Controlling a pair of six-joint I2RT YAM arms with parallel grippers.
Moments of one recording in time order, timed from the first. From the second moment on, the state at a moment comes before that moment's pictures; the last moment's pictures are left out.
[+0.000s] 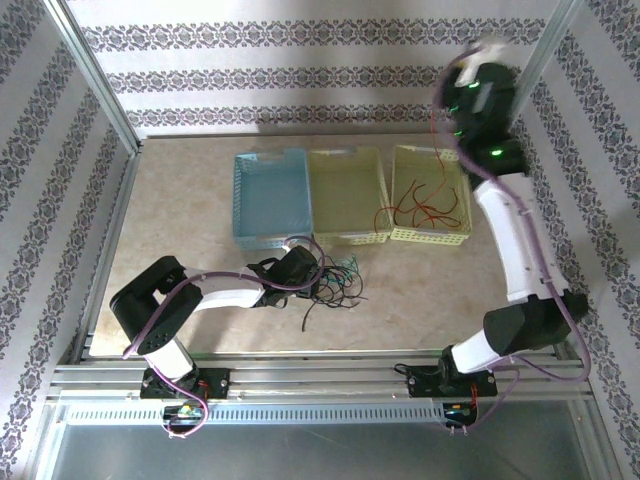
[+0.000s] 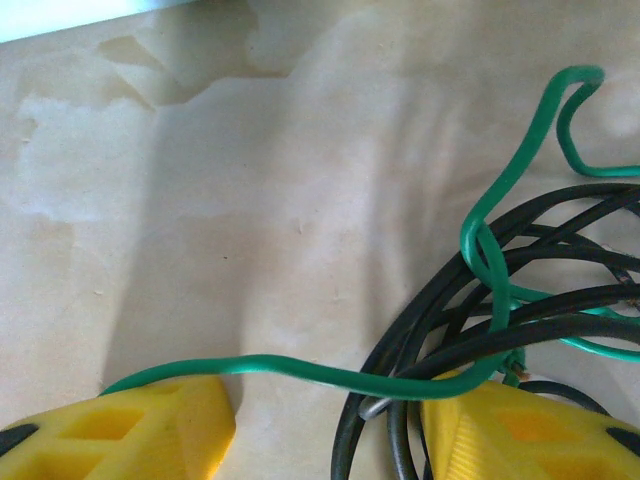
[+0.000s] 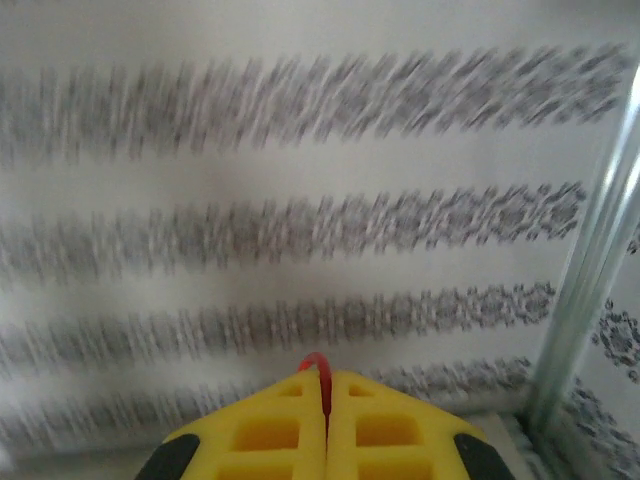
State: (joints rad) left arm -0.81 1.69 0.76 -0.08 -0.19 -0.61; right arm 0.21 1.52 1.70 -0.27 0.30 0.02
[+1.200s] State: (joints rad) left arm -0.81 1.67 0.75 -0.08 -0.18 -0.60; right arm 0.06 1.79 1.39 -0.60 0.14 0.45
